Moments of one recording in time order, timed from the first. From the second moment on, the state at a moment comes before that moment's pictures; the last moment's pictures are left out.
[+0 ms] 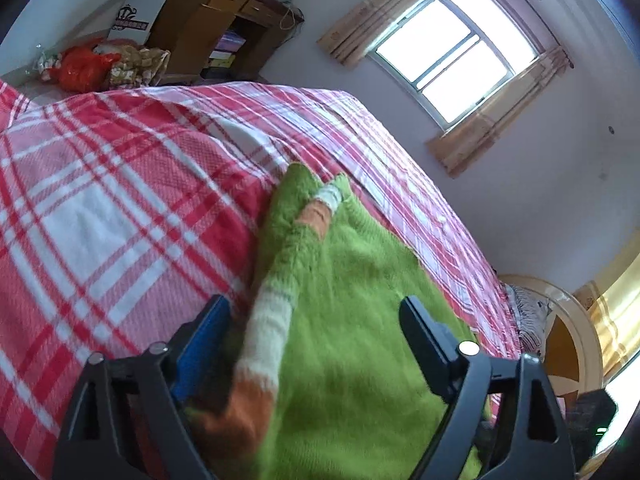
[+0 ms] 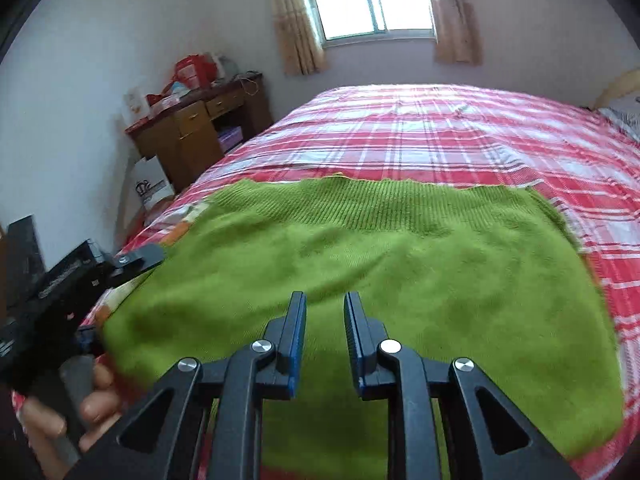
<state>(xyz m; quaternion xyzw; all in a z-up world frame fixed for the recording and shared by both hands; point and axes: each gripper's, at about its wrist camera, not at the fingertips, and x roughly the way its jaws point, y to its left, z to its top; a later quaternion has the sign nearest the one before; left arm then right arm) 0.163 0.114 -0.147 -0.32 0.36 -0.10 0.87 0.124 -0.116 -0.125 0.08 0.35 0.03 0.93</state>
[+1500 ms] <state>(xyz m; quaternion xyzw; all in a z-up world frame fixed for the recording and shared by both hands) 0.153 0.030 -0.129 -0.12 0.32 -0.17 0.92 0.219 -0.133 -0.115 0.22 0.41 0.19 0.86</state>
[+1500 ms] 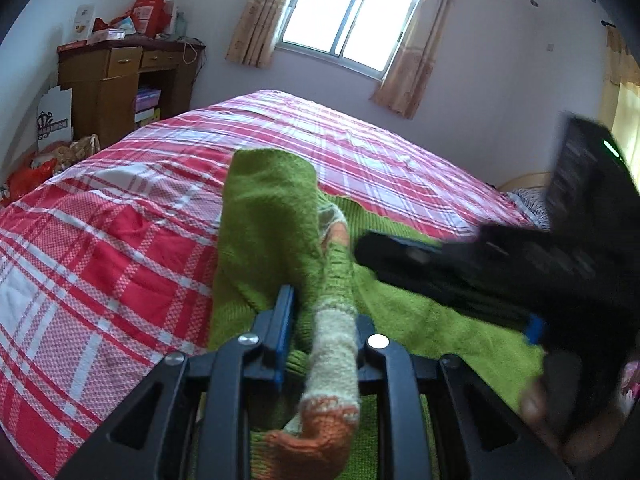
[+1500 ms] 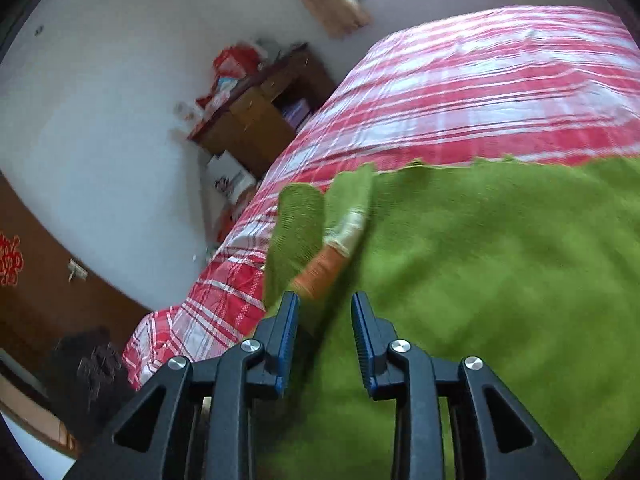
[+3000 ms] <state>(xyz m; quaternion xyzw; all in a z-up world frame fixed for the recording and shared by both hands) 0.112 -0.071 -0.112 -0.04 0.36 -0.23 0.90 0.190 -0.206 -0.127 0.17 0.41 0.13 0.89</state>
